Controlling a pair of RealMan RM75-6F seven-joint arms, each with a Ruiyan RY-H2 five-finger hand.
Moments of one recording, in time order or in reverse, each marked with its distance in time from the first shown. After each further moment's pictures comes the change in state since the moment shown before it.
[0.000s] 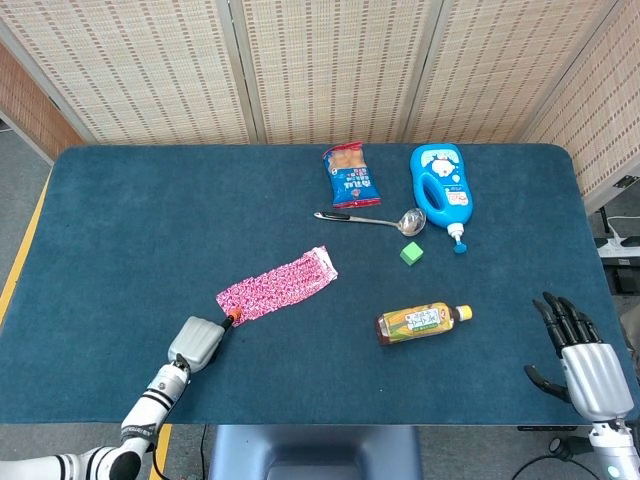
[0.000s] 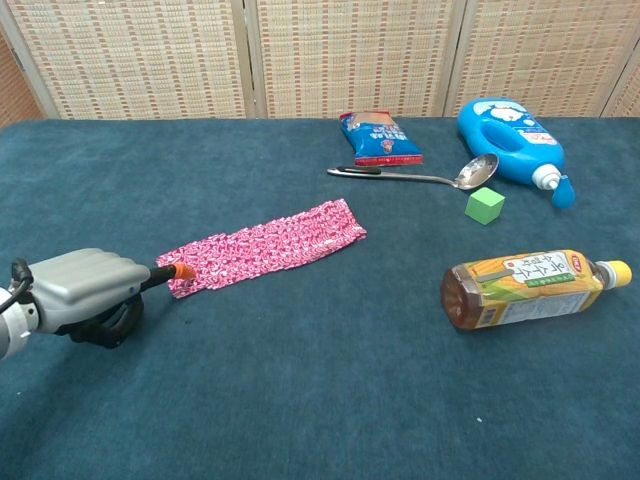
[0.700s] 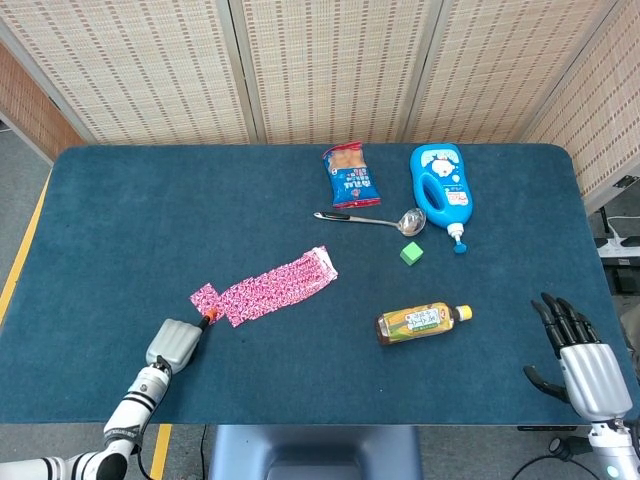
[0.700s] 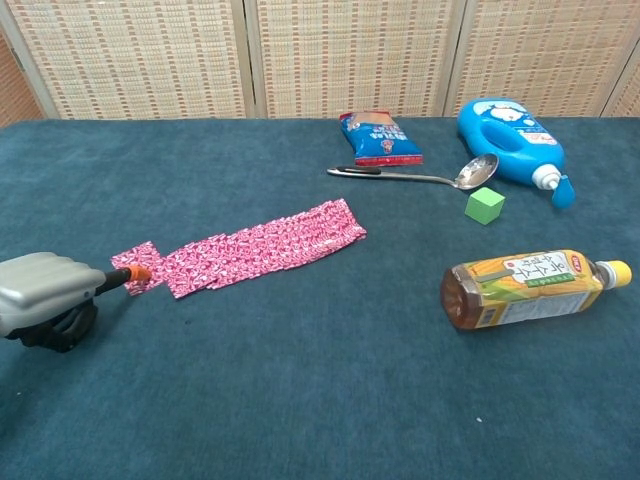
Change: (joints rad) left arm 0.002 0.064 0.066 -0.016 -0.098 0.058 0.038; right arm 0.002 0.000 -0.003 -0.001 0.002 -0.011 -0.007
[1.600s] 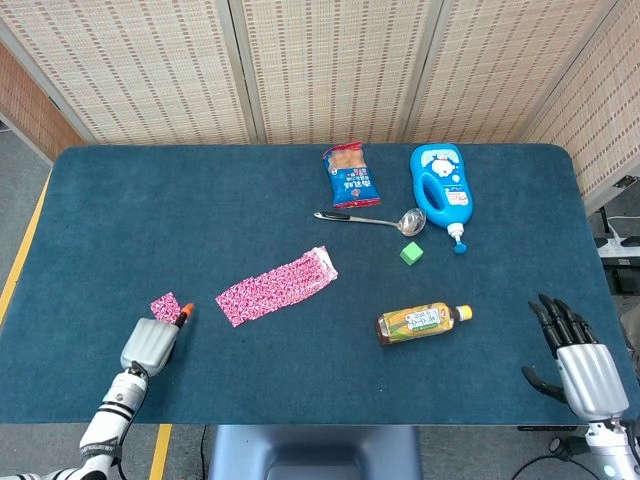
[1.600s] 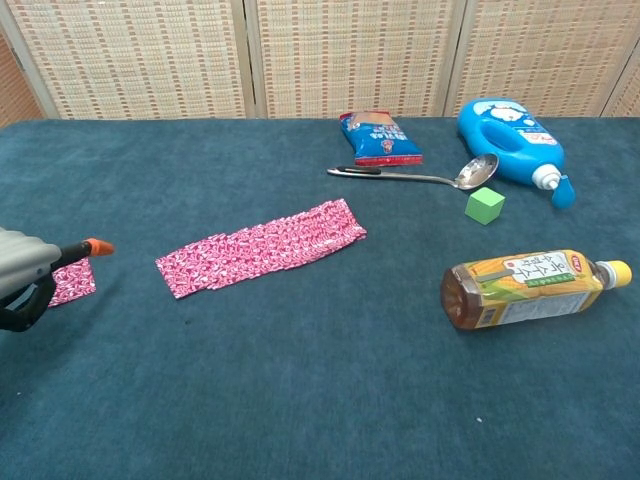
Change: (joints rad) left arm 0.050 0.066 0.035 -0.072 0.119 0.159 -0.033; right arm 0.002 -0.003 -0.001 -0.005 0.007 -0.011 -0.013
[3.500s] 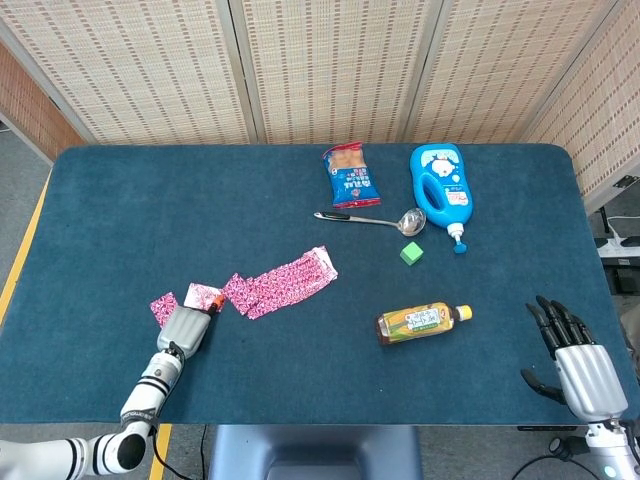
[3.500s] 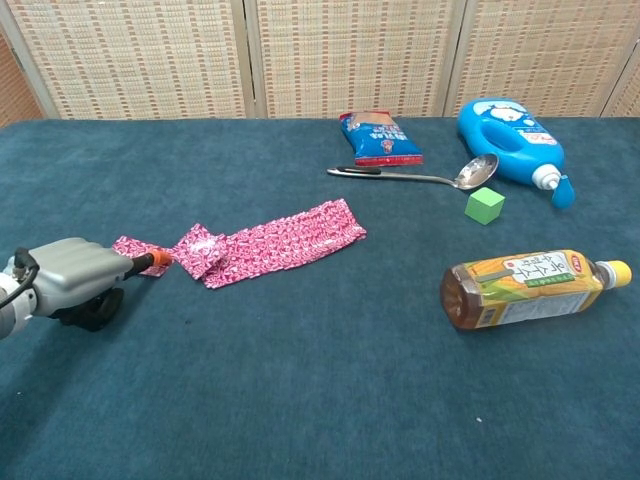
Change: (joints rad) left arm -0.146 -0.159 -0.057 0.195 -0.219 -0.181 0.081; right arm 0.003 0.012 -0.010 -0.006 -0.005 -0.013 0.007
